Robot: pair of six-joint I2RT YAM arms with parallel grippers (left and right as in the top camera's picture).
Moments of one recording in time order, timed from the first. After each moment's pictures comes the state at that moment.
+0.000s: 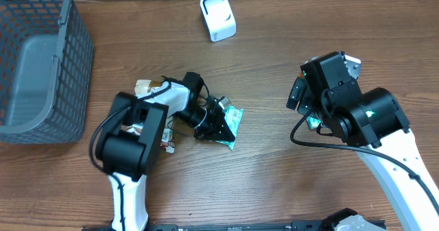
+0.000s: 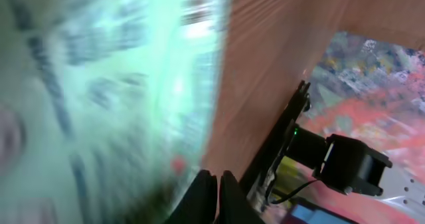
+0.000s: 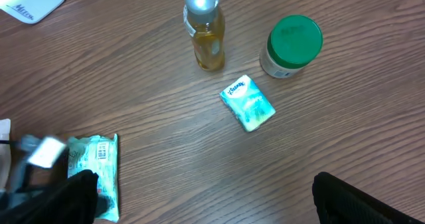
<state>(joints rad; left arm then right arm) -0.34 2.11 1.23 -0.81 0.99 -0.06 0.43 1.30 1.44 -1.29 0.35 0.72</state>
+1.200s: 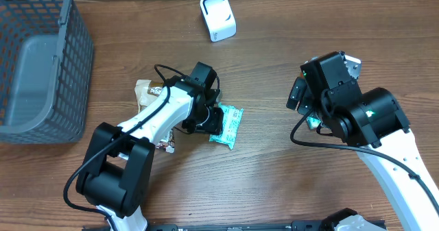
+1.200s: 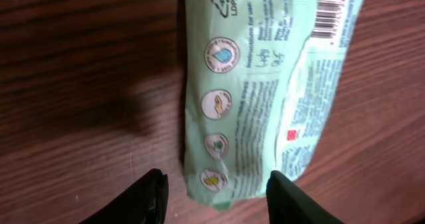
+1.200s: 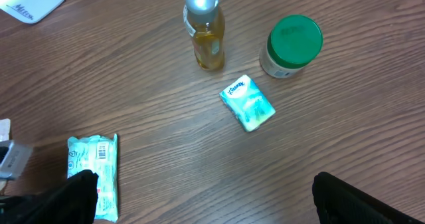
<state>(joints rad) -0.46 1.87 1.21 -0.82 0.30 -0.27 0.43 1.30 1.44 -1.29 0.35 0.72</state>
